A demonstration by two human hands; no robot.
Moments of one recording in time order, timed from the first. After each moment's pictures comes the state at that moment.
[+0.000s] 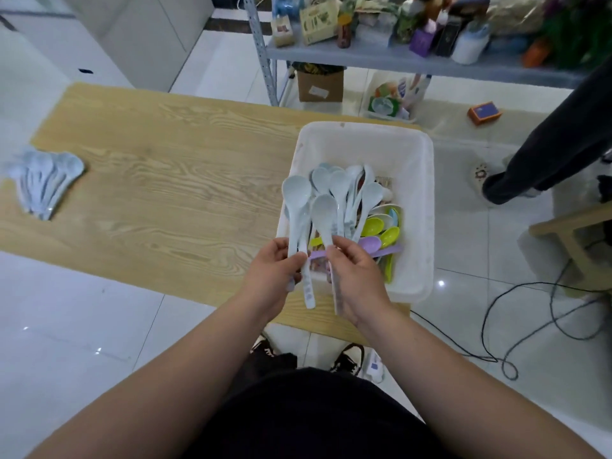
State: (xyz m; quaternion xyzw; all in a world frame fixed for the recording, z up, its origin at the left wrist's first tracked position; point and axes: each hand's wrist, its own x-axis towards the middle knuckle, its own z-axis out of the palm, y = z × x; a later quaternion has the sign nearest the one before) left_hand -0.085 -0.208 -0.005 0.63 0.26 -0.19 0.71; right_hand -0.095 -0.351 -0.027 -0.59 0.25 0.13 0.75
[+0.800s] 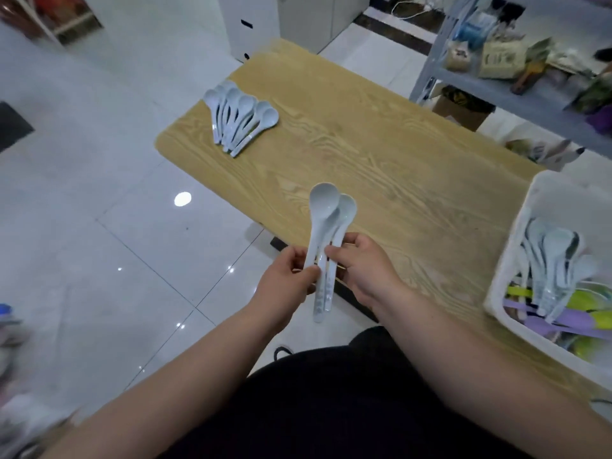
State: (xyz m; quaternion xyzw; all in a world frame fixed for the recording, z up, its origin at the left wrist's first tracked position) left_hand -0.176 0.150 -0.001 0.67 0.31 -0.09 0.67; right_hand -0.091 0.024 -0.006 -0.65 0.13 0.34 0.67
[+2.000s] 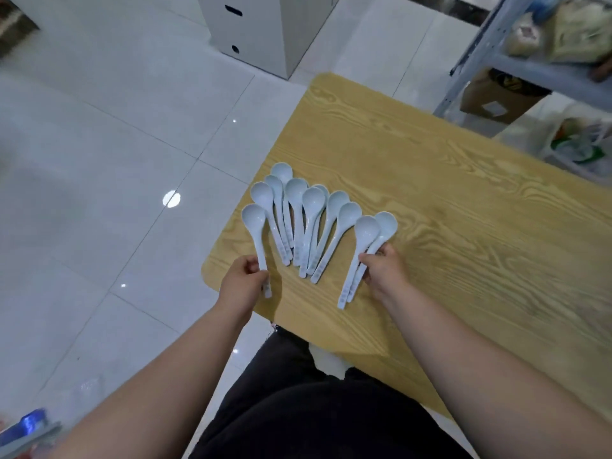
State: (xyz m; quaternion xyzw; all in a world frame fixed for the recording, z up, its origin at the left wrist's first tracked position) left_hand 0.096 0.575 -0.110 0.67 0.45 -0.15 0.57; right_hand 0.183 0.336 -0.120 -0.68 0.35 0.26 0.59
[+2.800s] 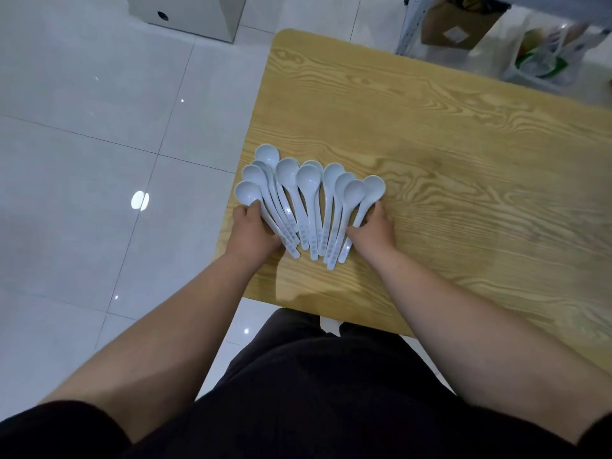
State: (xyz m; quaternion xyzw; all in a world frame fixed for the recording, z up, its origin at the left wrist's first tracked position) left_hand 0.181 0.612 -0.132 0.90 0.15 -0.24 0.33; right_hand 0.188 0.383 -0.123 -0.84 0.28 0.20 0.41
